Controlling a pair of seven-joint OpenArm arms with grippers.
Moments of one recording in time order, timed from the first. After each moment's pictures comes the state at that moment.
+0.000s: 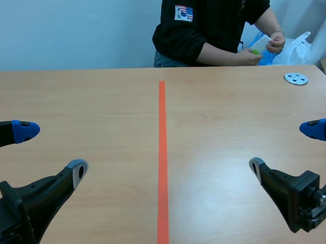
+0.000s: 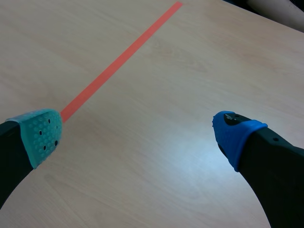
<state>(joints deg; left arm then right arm) 46.9 -32.6 -8.4 119.5 -21.5 -27.4 -6.9 -45.8 30.6 12.0 114.9 17.0 24.7 4.0</state>
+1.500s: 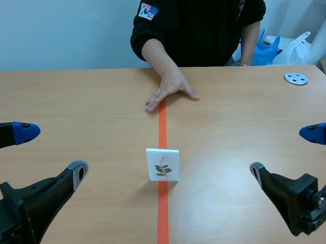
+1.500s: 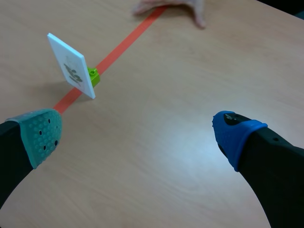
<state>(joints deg) 46.9 -32.6 -8.4 119.5 -21.5 -27.4 -6.2 -44.9 30.6 11.9 114.8 16.9 24.9 0.9</state>
